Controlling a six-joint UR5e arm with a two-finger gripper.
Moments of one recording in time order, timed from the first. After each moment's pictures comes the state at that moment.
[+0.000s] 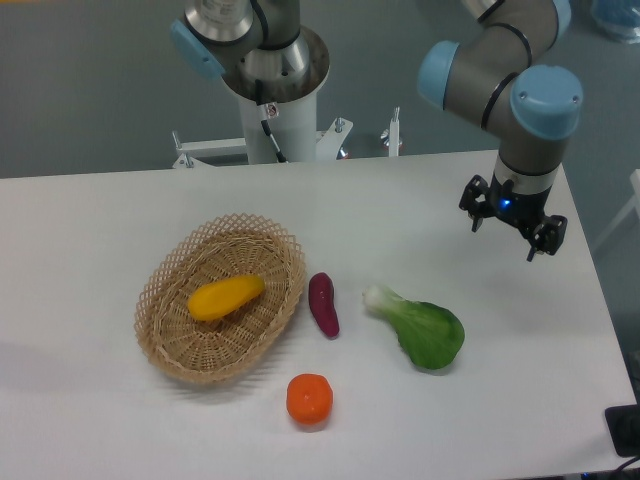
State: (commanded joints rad) arm 2.80 -1.91 -1.67 -1.00 1.58 1.50
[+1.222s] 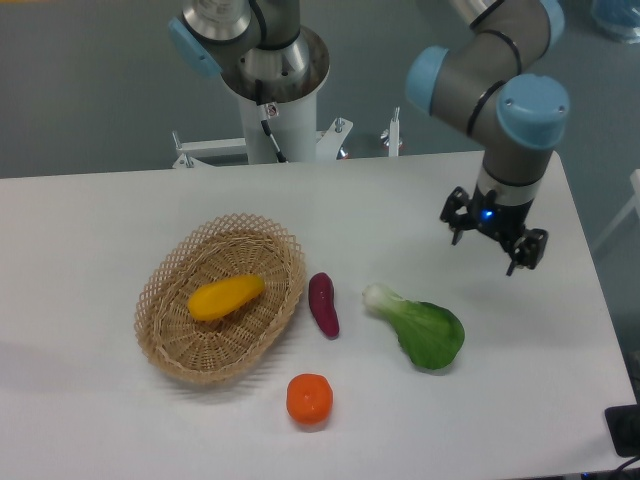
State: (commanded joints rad) arm 2.66 -1.89 -1.67 -1.03 1.49 1.32
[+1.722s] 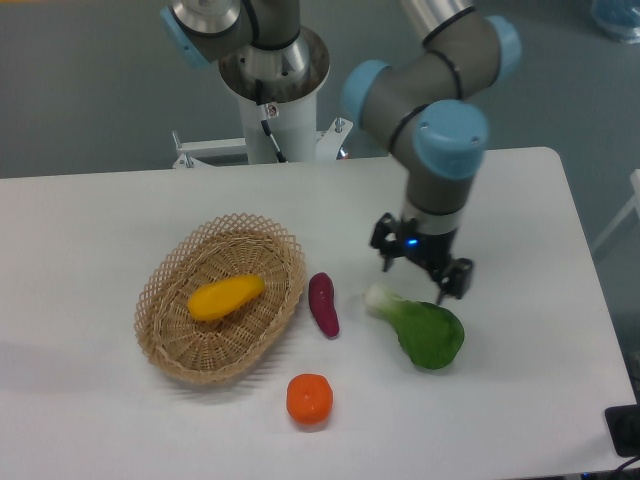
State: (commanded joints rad) arm 2.49 -1.83 -1.76 -1.01 1.49 1.24
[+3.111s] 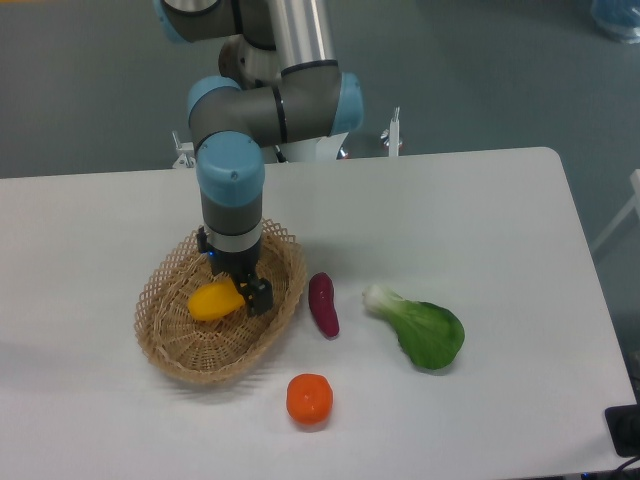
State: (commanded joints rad) arm 2.16 -1.86 -1.91 -0.86 1.46 1.08
